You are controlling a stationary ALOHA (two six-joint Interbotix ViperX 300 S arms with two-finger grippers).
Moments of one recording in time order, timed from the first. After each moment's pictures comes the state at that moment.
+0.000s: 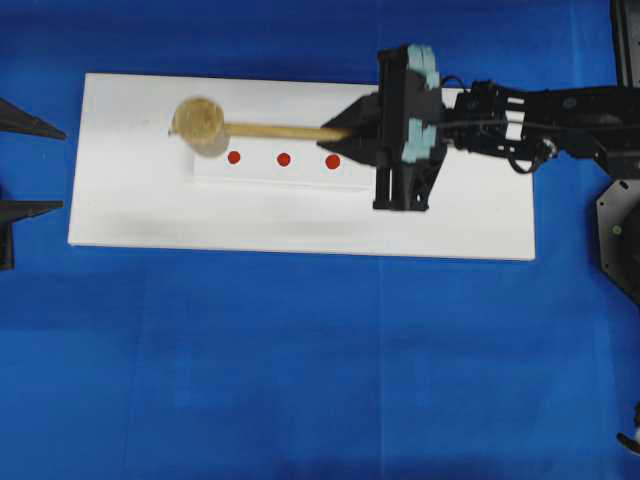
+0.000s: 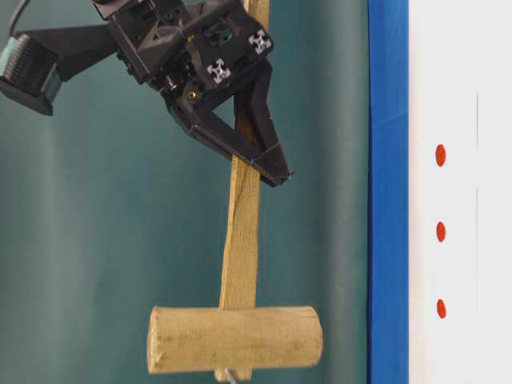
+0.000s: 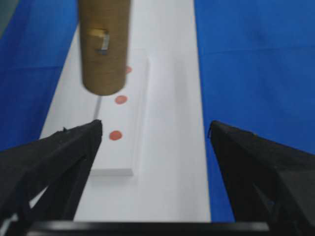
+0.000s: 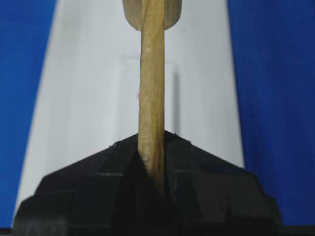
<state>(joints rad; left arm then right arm) 0.06 -1.23 1.26 -0.01 0.23 0.14 -0.16 -0.16 0.68 0.29 -0.05 -0.33</state>
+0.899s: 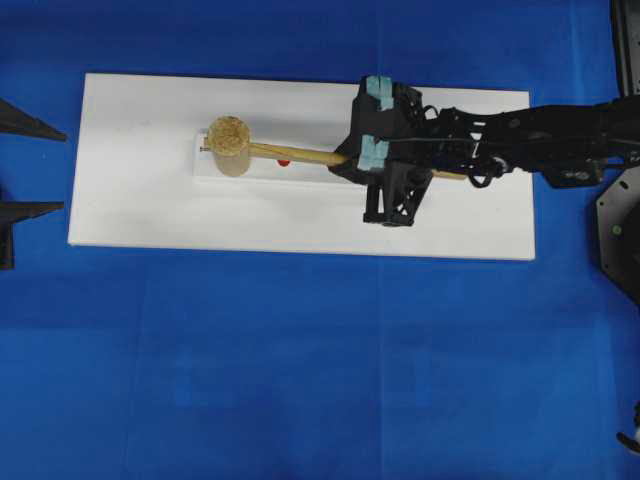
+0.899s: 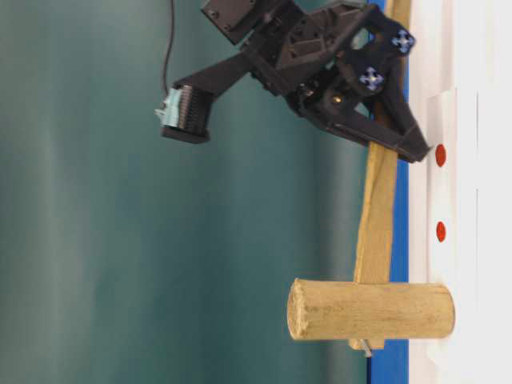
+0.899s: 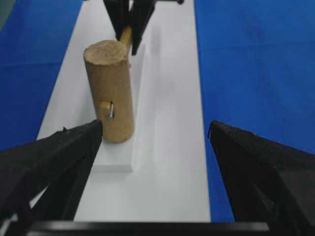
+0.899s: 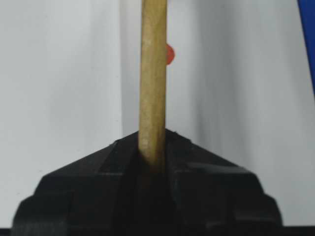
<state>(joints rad) 0.06 -1.23 1.27 -0.01 0.23 0.14 -0.17 0.03 0.72 0.31 -0.07 -0.26</state>
